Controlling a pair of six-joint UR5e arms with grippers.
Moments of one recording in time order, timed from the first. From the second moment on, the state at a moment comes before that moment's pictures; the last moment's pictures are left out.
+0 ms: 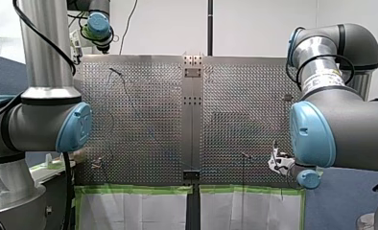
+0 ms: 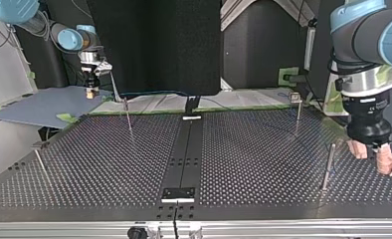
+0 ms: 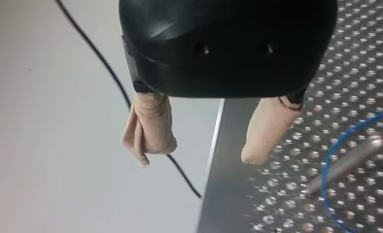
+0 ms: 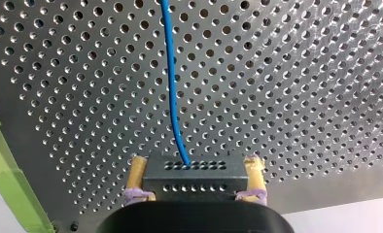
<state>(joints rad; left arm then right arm) 0.08 -1.38 -1.65 -3.23 -1.81 -1.77 1.58 -0.64 1.85 -1.25 1.27 1.77</state>
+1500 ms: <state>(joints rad) 0.06 -1.38 -1.65 -3.45 -1.82 -1.33 1.58 -0.64 1.85 -1.25 1.27 1.77</state>
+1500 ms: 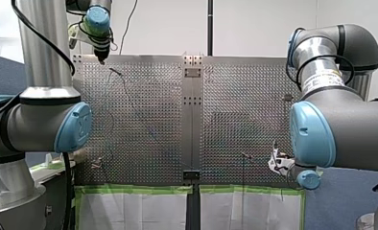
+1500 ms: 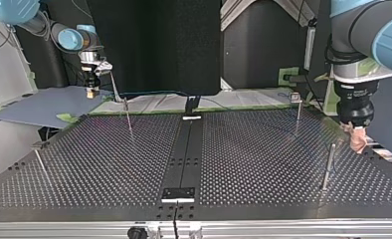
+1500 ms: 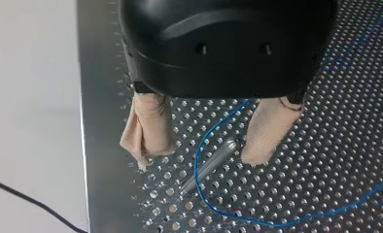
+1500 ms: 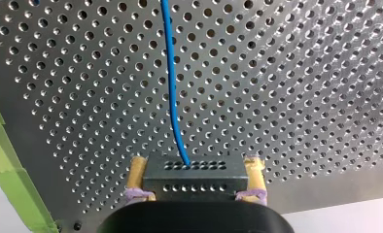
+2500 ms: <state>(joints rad) 0.06 -1.38 -1.65 -3.45 -1.83 -1.31 1.58 -0.63 1.85 -1.26 1.27 1.77</state>
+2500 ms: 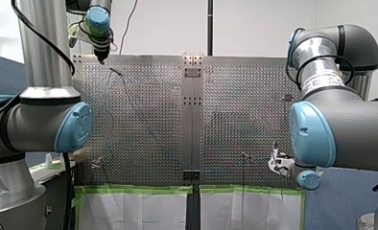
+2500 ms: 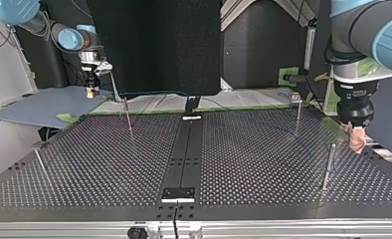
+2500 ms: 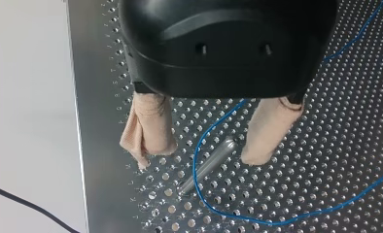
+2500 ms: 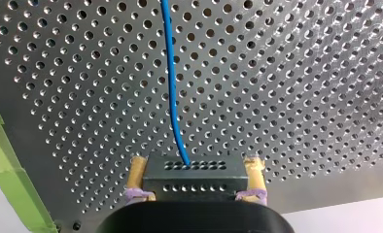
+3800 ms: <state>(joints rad) -0.08 -1.37 -1.84 -3.31 -1.65 -1.40 1.58 -0.63 1.85 -1.26 1.27 1.77</state>
